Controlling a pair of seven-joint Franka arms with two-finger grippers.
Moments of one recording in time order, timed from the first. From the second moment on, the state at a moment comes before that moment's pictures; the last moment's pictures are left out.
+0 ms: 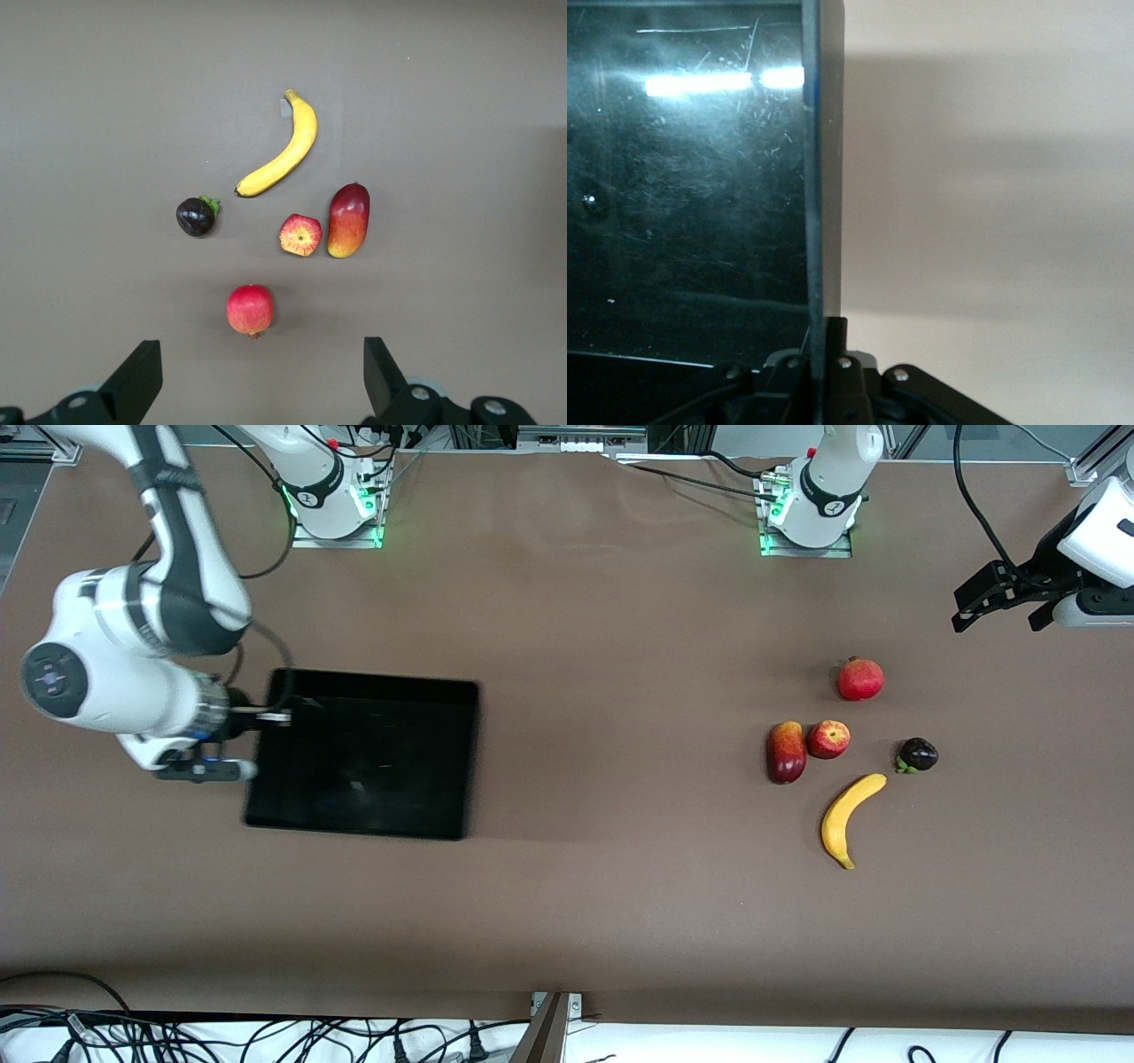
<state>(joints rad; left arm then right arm) 0.13 -0.17 -0.12 -1.83 -0.02 1.70 -0.03 0.11 0.32 0.09 -1.71 0.12 1.85 0.15</state>
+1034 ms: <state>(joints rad) 0.13 -0.16 -0.12 -1.83 -0.02 1.70 -0.03 0.71 0.79 0.09 -1.43 0.18 2.25 0.66</state>
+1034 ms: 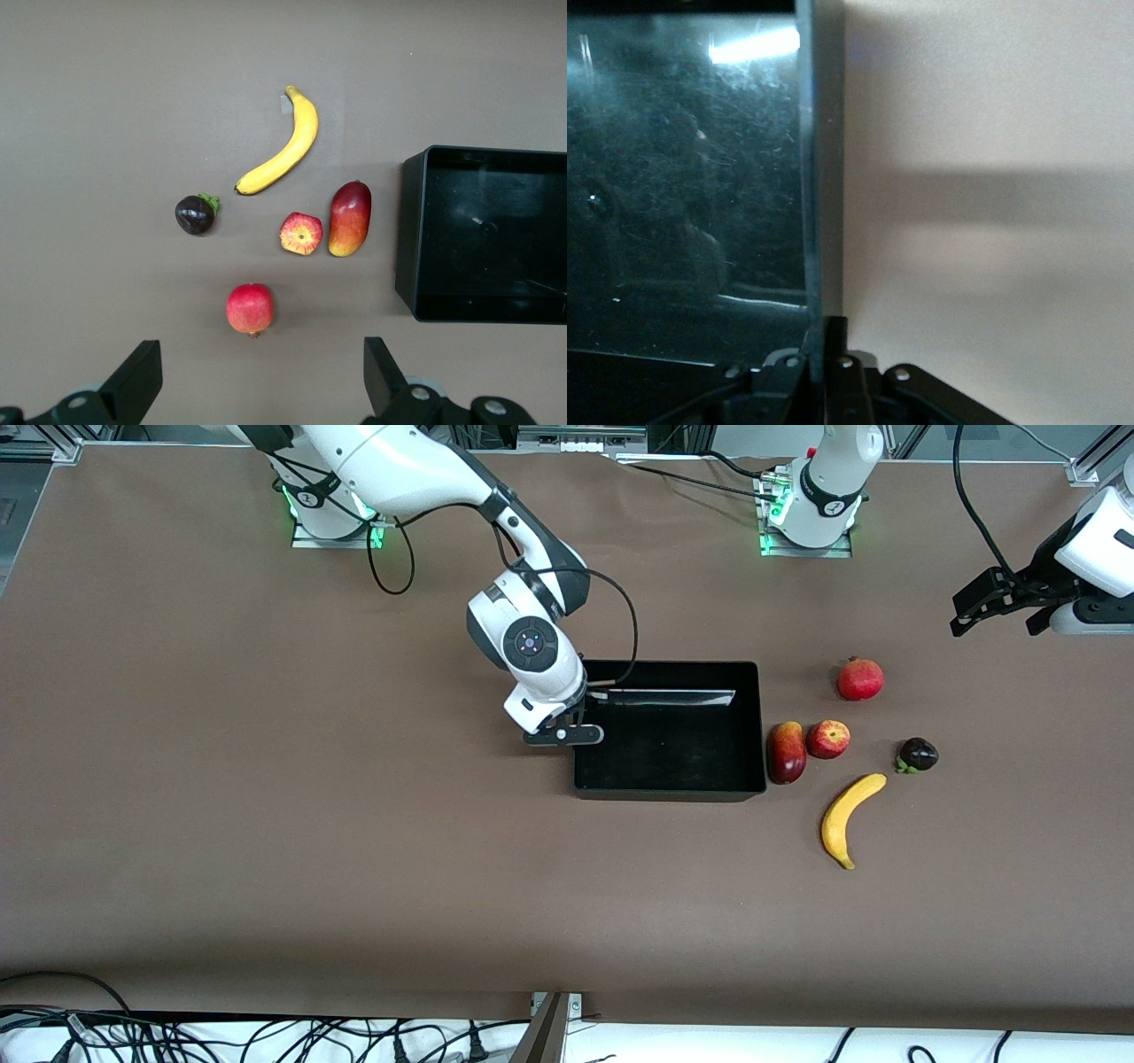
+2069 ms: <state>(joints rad) 0.13 -0.13 -0.12 -1.83 -0.02 1.69 -0.03 0.70 0.41 -0.45 -1.37 0.18 1.65 0.28</state>
